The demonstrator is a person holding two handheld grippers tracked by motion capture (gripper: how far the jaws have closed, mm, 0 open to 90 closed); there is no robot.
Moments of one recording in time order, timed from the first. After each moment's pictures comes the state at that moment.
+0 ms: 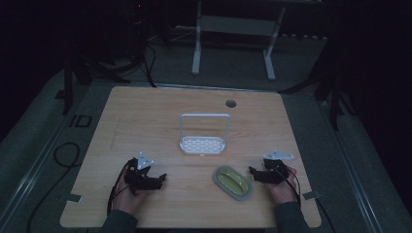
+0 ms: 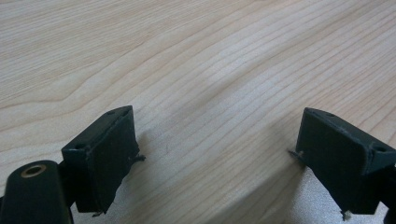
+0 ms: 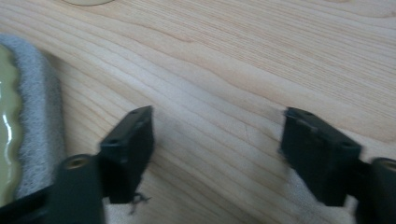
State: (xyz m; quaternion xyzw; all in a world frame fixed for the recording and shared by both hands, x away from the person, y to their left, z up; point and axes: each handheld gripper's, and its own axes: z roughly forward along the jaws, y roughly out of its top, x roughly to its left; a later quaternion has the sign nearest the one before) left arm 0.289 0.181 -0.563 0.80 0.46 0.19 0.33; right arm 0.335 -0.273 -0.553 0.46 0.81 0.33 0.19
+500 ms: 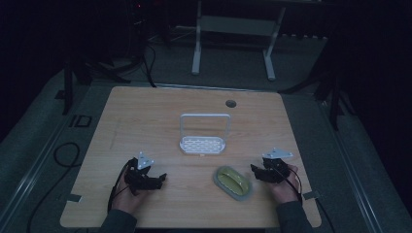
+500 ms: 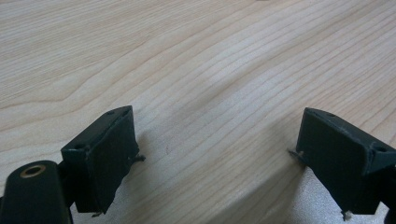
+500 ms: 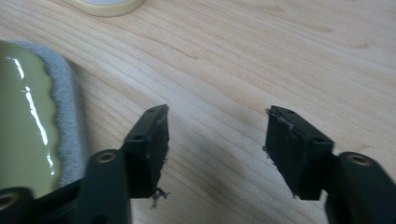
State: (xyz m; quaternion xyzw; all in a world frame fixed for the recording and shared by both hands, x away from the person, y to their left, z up) left arm 0.290 0.180 -0.563 0.80 0.46 0.19 0.33; right arm 0.327 -0.263 -0.528 0.43 0.82 0.30 0.22
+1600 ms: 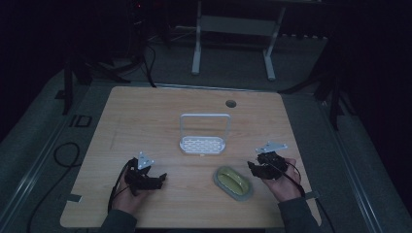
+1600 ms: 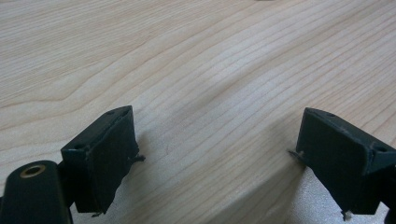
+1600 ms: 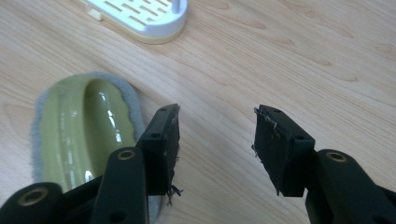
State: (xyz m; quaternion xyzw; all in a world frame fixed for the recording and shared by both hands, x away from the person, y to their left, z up) left arm 0.290 0.180 -0.563 0.80 0.46 0.19 0.33; right arm 0.316 -0.232 -0.474 0.42 0.84 0.26 0.21
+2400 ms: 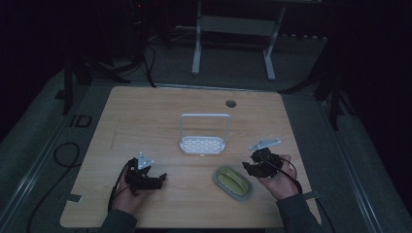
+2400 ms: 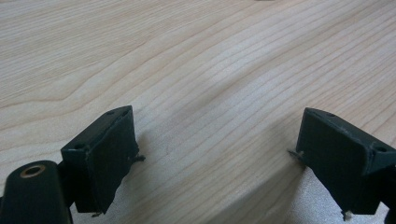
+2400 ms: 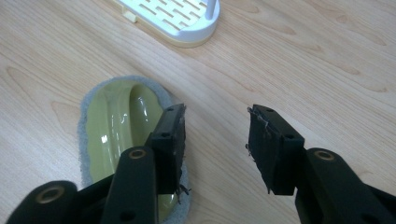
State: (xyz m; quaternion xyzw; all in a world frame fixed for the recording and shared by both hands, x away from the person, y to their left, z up) left arm 0.290 0.179 -0.563 0.80 0.46 0.19 0.33; right arm 0.316 -0.213 -0.459 0.40 0.86 0.25 0.17
